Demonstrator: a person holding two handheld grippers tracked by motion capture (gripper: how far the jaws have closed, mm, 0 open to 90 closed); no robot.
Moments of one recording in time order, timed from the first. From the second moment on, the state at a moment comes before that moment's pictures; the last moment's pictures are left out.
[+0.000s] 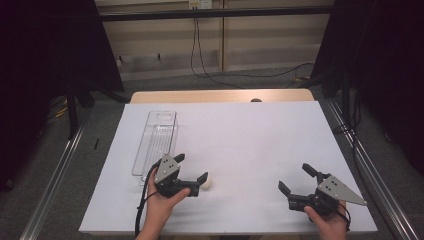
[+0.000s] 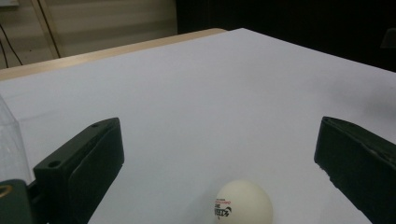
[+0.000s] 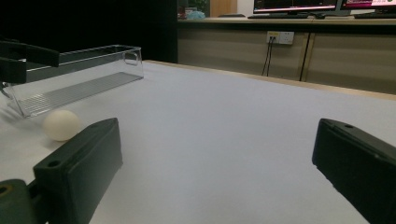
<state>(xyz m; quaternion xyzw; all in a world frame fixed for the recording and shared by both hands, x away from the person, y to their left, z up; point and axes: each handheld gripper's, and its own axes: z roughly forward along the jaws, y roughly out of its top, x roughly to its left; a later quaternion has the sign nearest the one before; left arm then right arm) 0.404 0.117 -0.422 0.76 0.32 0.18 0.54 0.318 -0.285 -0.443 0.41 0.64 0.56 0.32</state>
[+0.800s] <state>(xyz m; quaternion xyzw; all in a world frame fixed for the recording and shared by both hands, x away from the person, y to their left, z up) 0.412 0.106 -0.430 0.78 0.32 0.17 0.50 0.318 -0.285 -0.442 0.41 0.64 0.56 0.32</state>
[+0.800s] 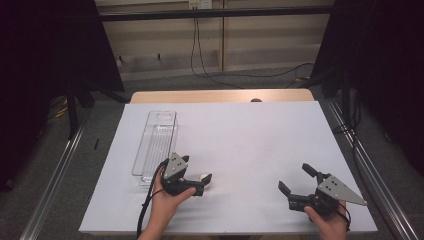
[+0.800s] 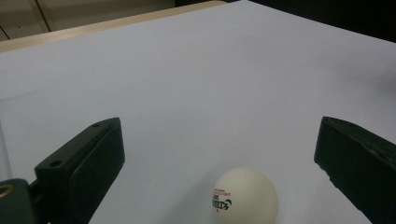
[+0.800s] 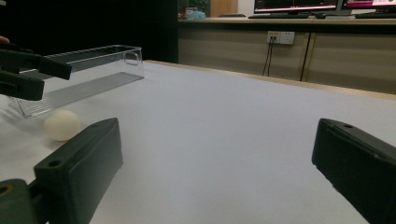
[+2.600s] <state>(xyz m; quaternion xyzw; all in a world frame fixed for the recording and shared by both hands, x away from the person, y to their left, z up) 0.415 0.101 -0.438 0.83 0.32 0.13 0.44 0.318 -0.282 -0.442 0.41 0.65 0.56 0.31</state>
